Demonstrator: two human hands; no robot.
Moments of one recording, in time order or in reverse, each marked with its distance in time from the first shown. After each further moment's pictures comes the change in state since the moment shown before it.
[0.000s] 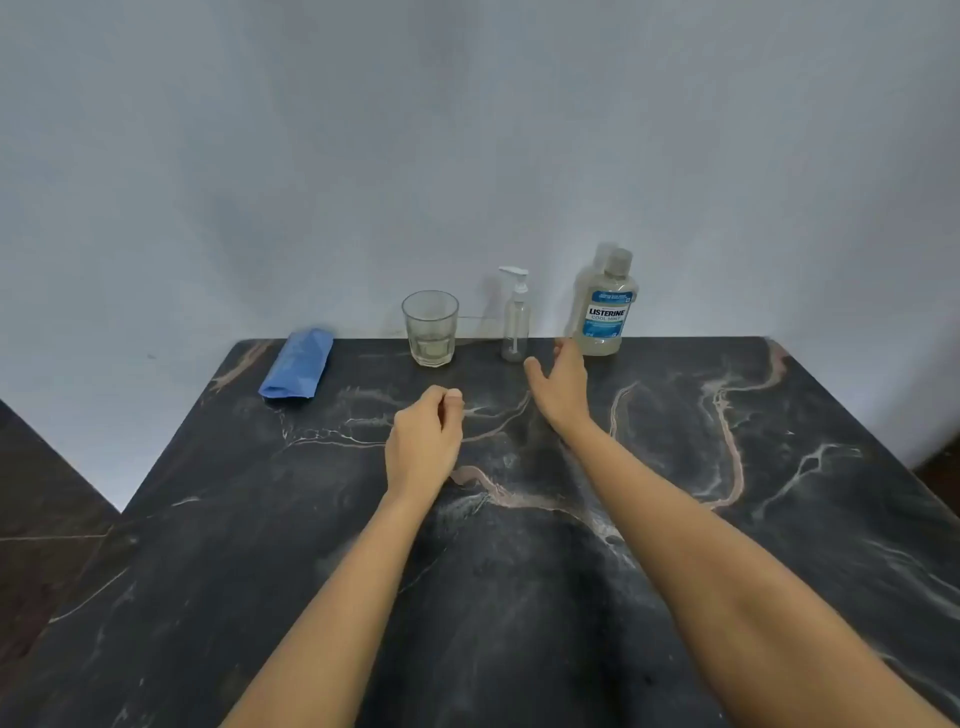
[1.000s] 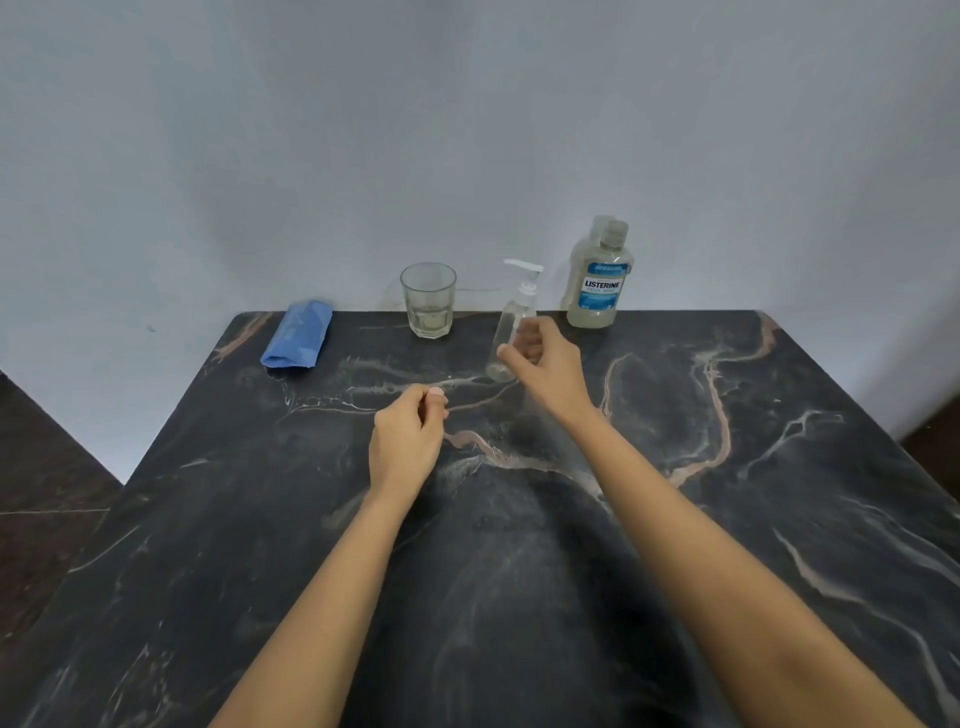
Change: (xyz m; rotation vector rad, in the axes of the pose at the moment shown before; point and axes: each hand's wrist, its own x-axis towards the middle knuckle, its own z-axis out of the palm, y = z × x) left_hand -0.028 -0.026 -0.010 -0.109 0.010 -0.077; right_hand -0.049 -0.023 -0.020 0.098 -0.143 -0.181
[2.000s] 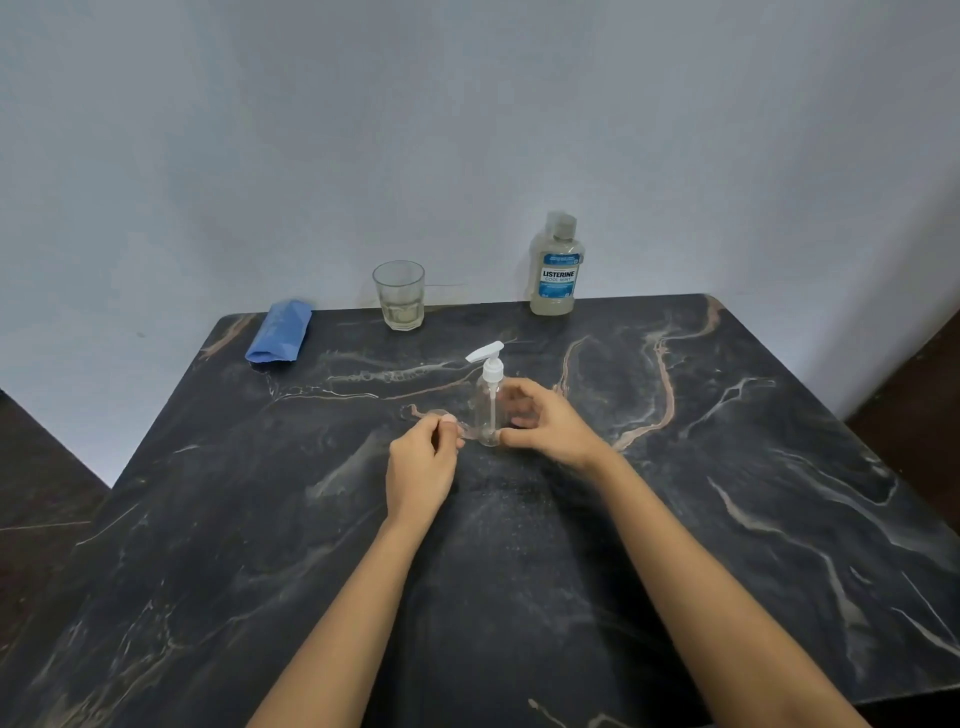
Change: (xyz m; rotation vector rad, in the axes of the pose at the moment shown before) left_hand -0.076 0.015 0.024 -0.083 -0.074 -0.060; right_hand -0.095 0.023 -0.056 0.145 -0.435 0.087
